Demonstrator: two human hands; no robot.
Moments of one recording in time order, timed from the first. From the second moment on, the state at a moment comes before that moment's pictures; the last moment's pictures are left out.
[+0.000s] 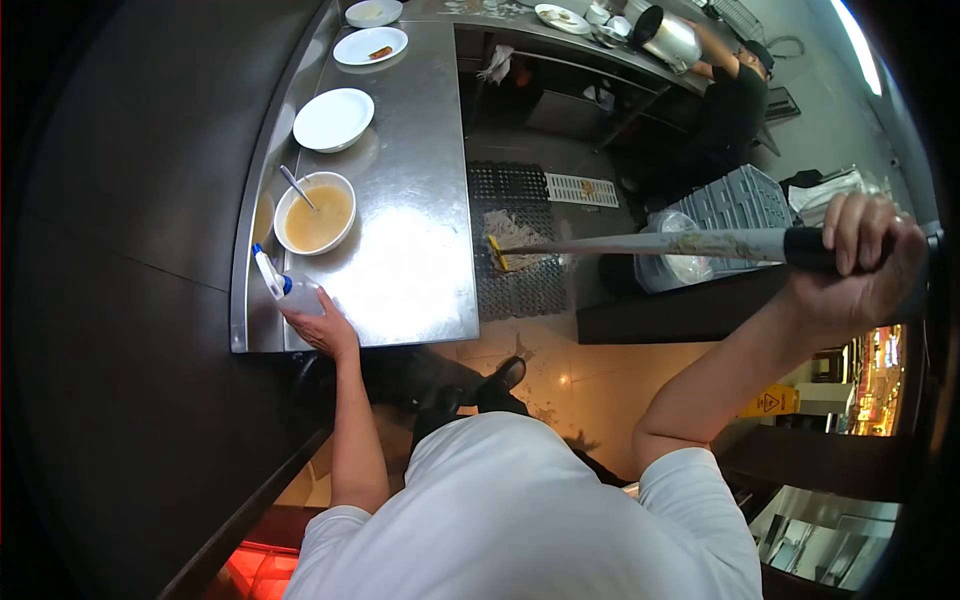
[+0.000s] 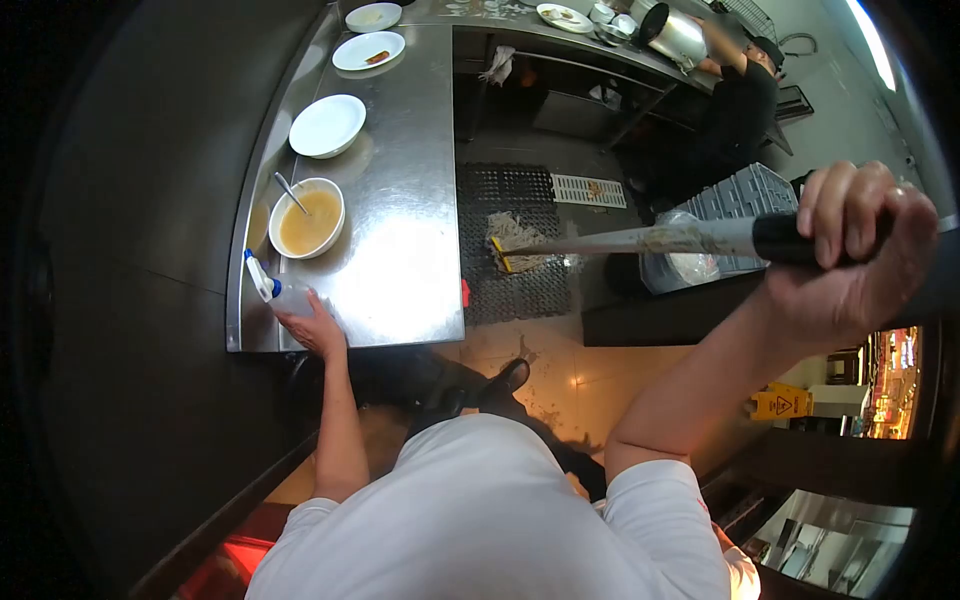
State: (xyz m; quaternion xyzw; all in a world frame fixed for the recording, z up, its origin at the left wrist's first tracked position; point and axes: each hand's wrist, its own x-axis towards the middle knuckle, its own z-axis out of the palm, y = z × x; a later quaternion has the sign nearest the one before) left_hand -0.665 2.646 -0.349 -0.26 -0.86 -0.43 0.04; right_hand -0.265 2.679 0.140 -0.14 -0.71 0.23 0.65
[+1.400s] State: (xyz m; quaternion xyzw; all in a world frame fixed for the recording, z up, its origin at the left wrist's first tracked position) left_hand -0.628 2.647 -0.376 -0.23 -0.91 -0.30 0.16; right_hand -0.058 2.554 0.098 -0.07 -0.62 0.16 0.77
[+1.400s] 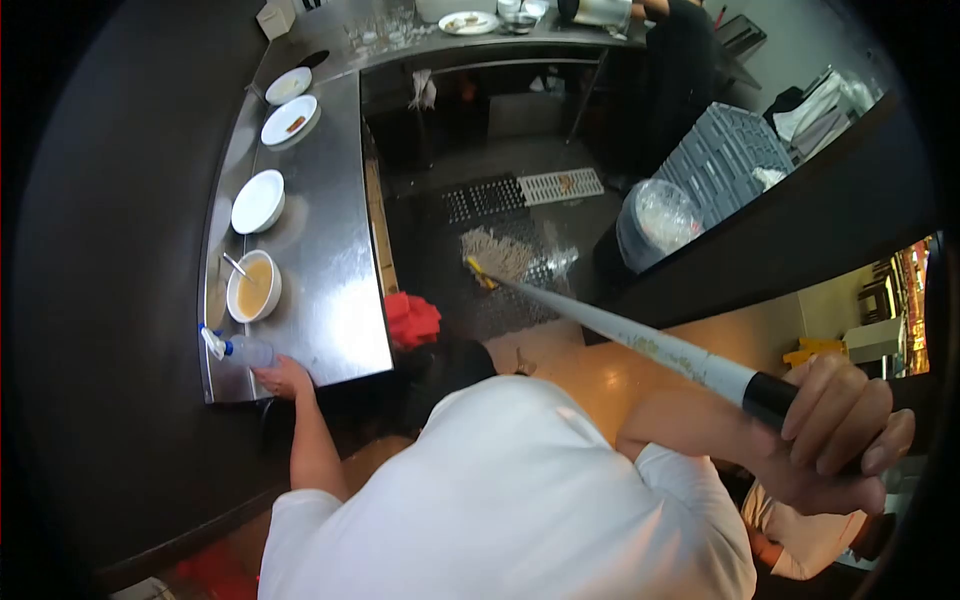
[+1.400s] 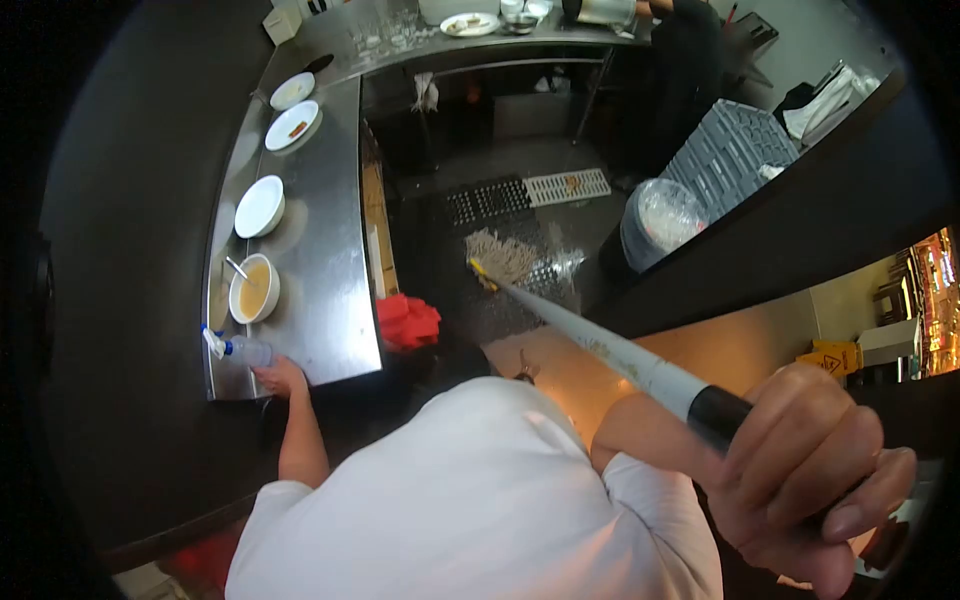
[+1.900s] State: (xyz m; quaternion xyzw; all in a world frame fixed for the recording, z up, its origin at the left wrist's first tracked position) left_hand -0.633 2.650 -0.386 -0.23 -0.92 -0.25 0.19; right_hand -0.054 2.556 0.099 -0.06 -0.58 0.16 0.80
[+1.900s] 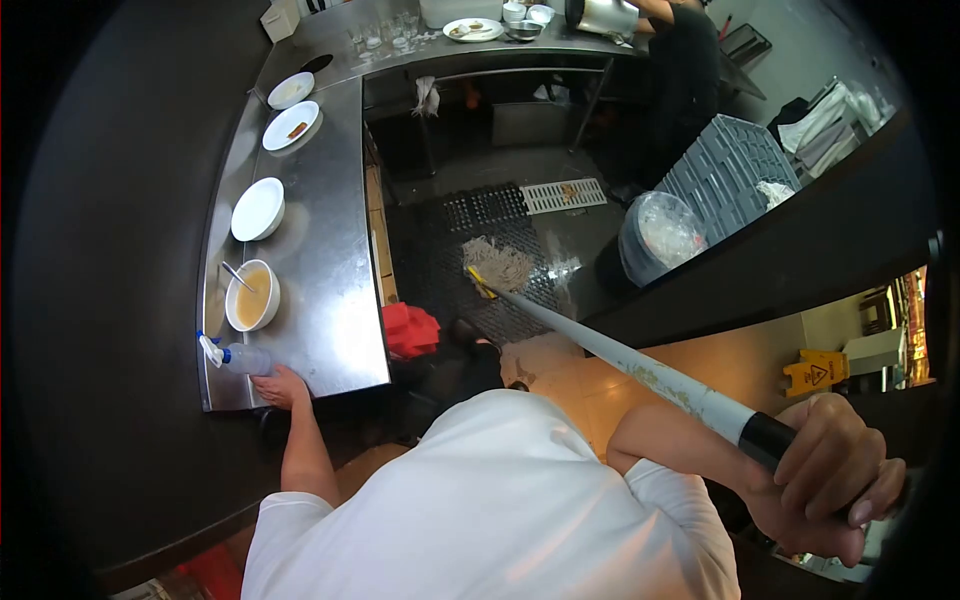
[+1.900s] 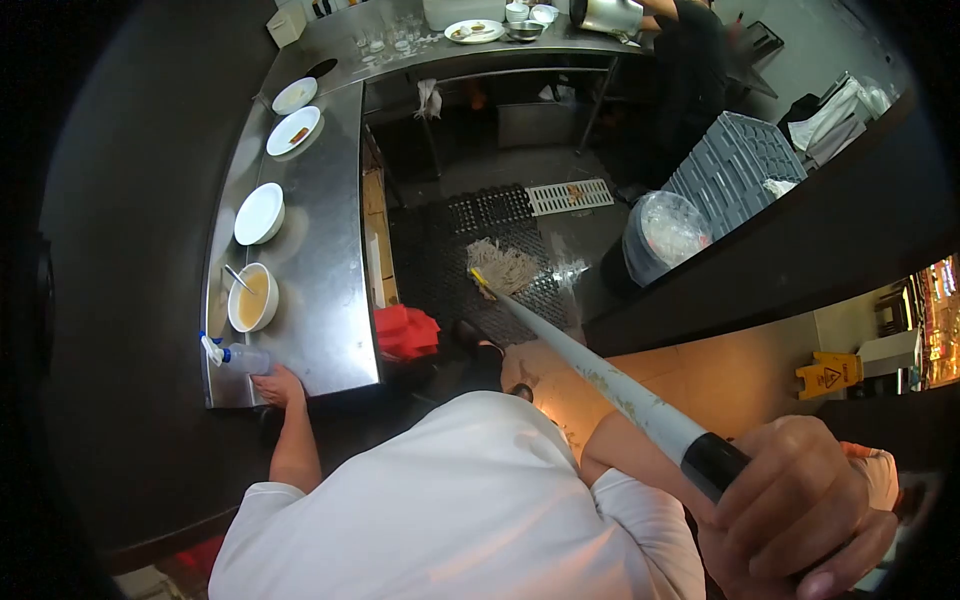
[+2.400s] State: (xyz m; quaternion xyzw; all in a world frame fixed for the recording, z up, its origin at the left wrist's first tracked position) left_hand -0.621 2.653 -0.371 -0.20 -0.93 -0.23 0.19; right_hand -0.034 2.559 0.101 -0.07 -0.56 0.10 0.82
